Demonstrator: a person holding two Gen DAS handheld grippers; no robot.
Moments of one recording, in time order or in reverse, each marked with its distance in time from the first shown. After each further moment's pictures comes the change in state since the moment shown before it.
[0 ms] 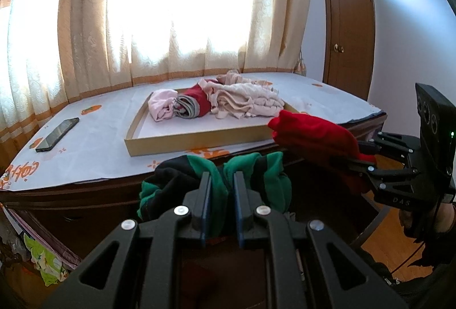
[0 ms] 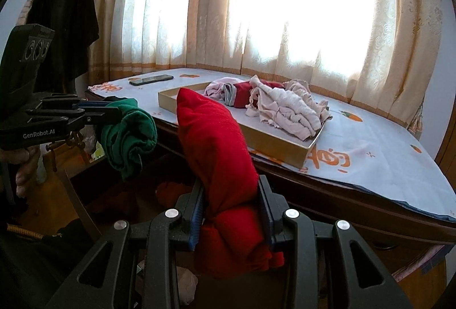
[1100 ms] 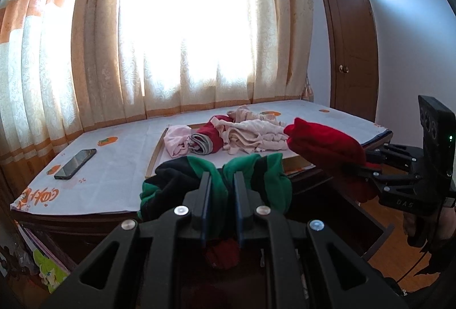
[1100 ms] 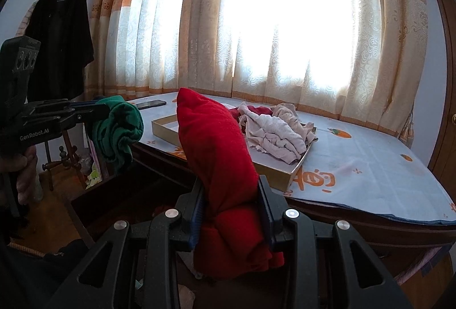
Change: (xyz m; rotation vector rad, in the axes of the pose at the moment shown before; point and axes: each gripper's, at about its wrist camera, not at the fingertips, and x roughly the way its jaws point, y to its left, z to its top) left arm -0.021 -0.001 0.019 0.029 -0.155 0.069; right arm -0.016 -0.009 0.013 0.035 -0.107 -0.034
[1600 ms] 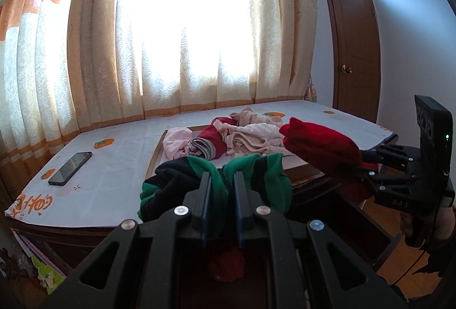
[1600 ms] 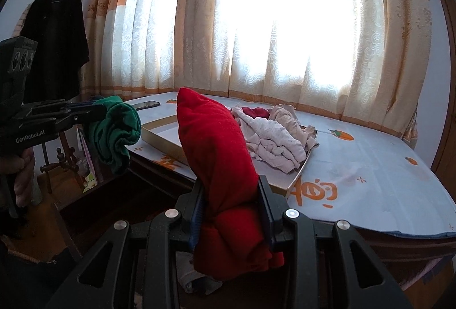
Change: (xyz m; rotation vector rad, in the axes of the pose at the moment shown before) left arm 0.029 0.007 0.012 -0.011 0.013 -0.004; right arm 0.029 -0.013 0.014 0.008 0.015 0.006
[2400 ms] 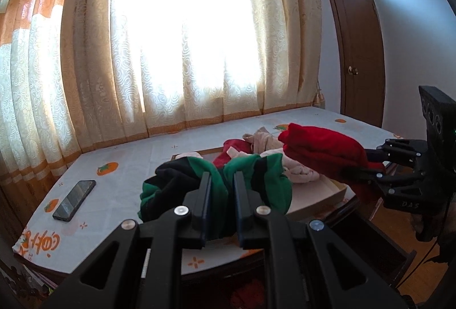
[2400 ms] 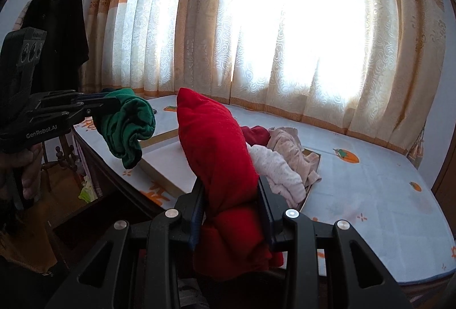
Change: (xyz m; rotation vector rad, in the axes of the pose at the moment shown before) left arm 0.037 0.017 0.052 0.052 -0.023 0.022; right arm 0.030 -0.008 0.048 -0.040 0.009 0.013
